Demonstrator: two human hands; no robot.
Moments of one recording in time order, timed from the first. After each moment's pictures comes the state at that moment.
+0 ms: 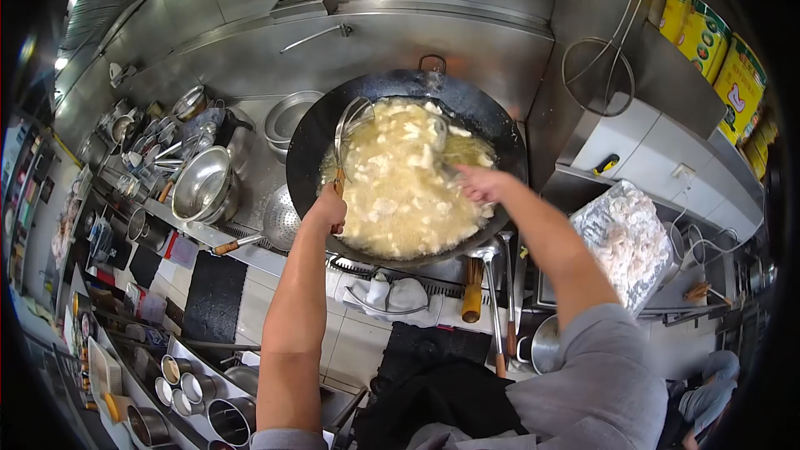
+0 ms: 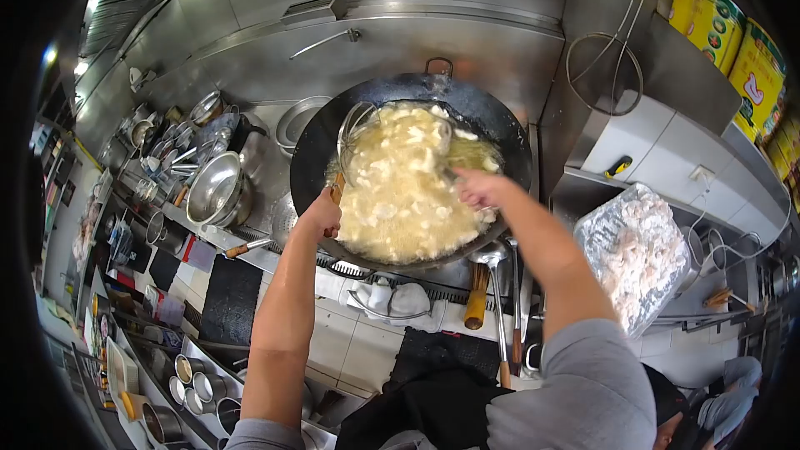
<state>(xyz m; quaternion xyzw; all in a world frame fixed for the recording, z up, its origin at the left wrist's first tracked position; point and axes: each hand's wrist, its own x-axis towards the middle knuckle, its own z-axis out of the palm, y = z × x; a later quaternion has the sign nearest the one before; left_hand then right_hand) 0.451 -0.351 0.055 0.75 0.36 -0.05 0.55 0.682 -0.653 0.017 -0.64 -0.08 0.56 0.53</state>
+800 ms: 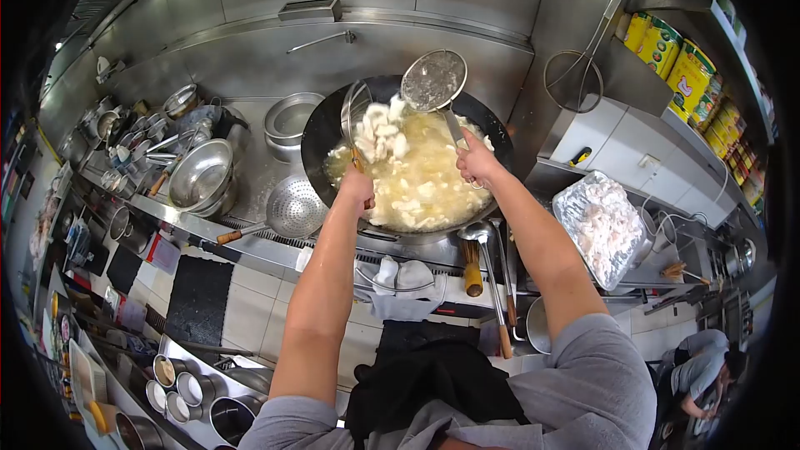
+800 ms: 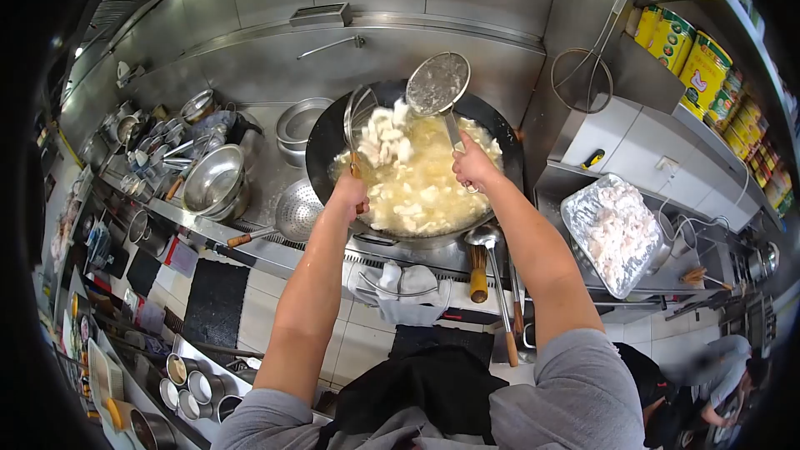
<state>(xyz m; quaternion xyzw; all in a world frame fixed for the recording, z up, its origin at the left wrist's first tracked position) 0.419 -0.360 0.063 0.64 0.28 0.05 0.71 0.527 -0.609 0.126 -0.76 -0.13 0.22 0.59</state>
